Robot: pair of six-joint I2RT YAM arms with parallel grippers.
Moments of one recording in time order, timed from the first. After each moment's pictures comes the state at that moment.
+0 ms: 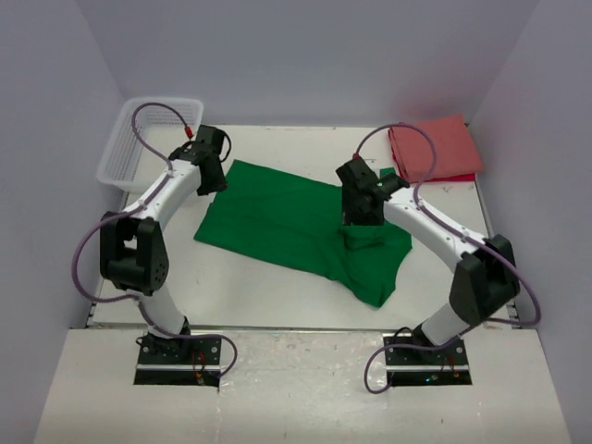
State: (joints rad) left arm -0.18 1.84 1.46 -0.74 -0.30 -0.47; right arm 0.57 1.66 1.32 -0.85 0.33 0.53
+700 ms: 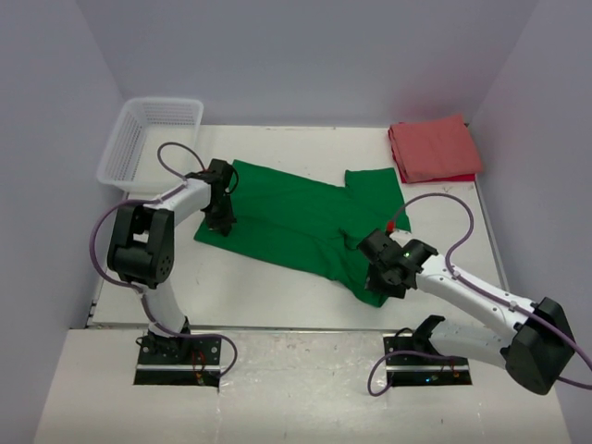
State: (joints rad) left arm -0.24 1.81 1.20 -0.72 -0.09 -0.46; right arm 0.74 1.10 0.74 -1.01 0.29 0.97
